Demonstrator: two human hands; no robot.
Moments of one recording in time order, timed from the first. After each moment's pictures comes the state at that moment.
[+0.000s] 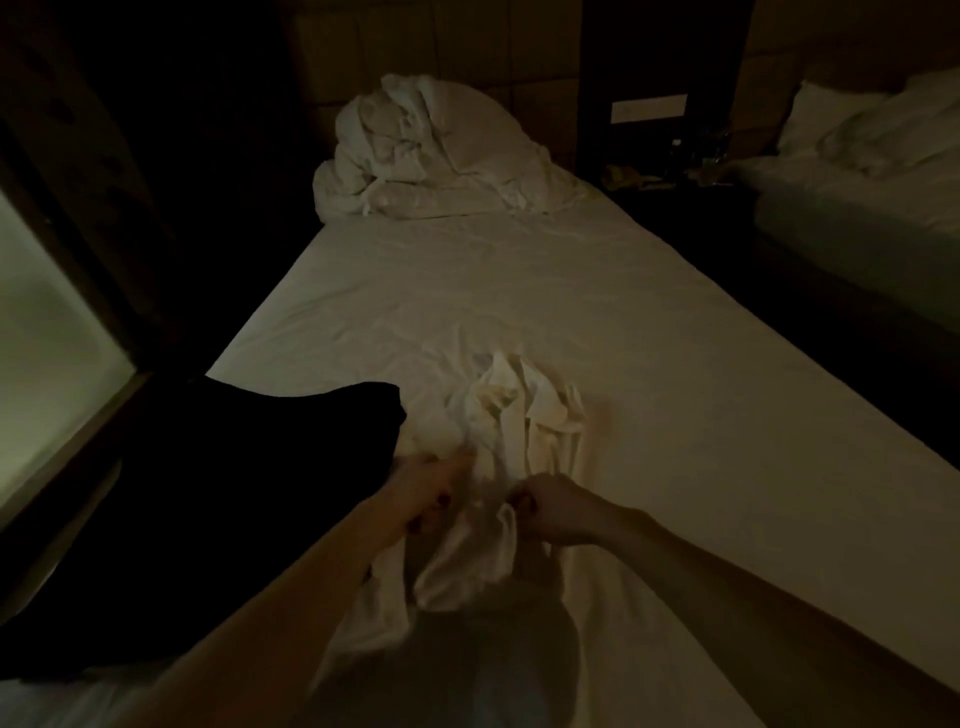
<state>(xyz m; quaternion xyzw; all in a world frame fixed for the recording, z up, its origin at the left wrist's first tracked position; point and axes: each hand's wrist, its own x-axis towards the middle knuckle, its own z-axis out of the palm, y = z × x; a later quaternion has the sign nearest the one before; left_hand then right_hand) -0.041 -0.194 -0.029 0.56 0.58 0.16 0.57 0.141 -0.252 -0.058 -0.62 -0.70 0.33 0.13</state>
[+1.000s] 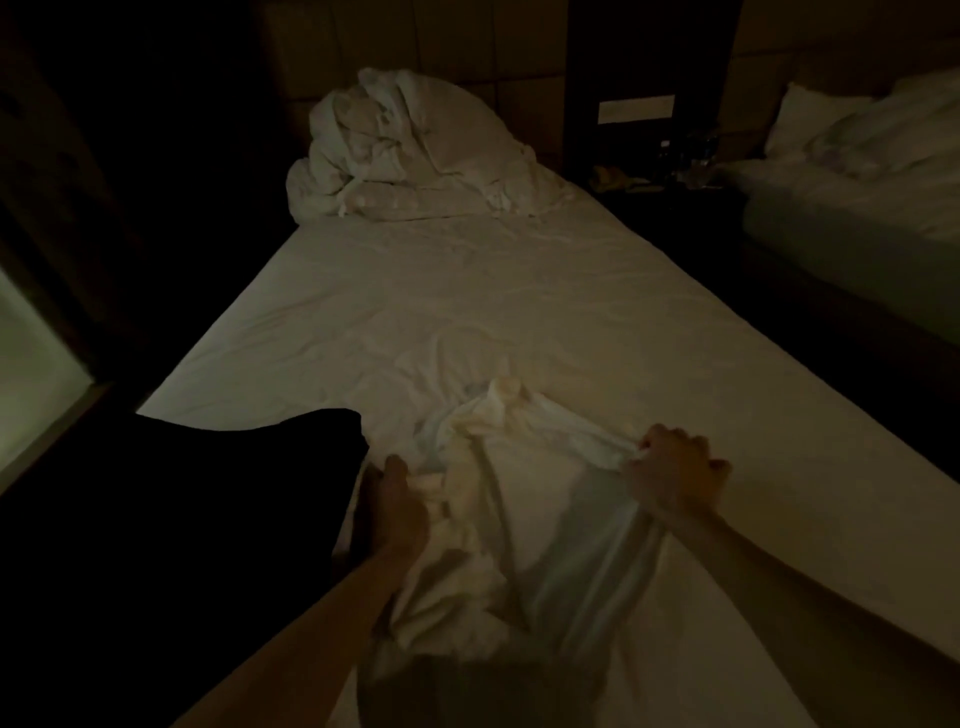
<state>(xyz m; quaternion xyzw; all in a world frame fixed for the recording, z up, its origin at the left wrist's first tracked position) -0.012 -0.132 -0.098 0.69 0.65 0.26 0.16 0.272 -0.205 -0.088 -0.90 -0.39 0.04 0.17</state>
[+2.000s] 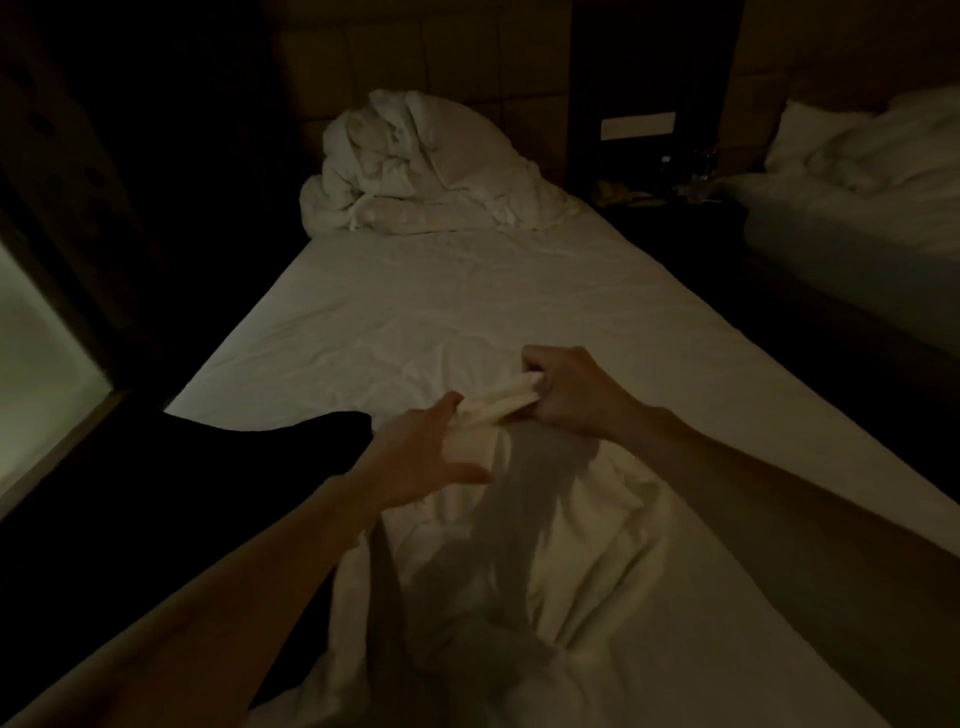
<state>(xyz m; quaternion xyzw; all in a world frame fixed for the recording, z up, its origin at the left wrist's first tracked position) -0.003 -0.142 0.012 0.87 0.46 0.10 0.13 0.217 -0.174 0.031 -0.59 -0.74 0.08 0.32</state>
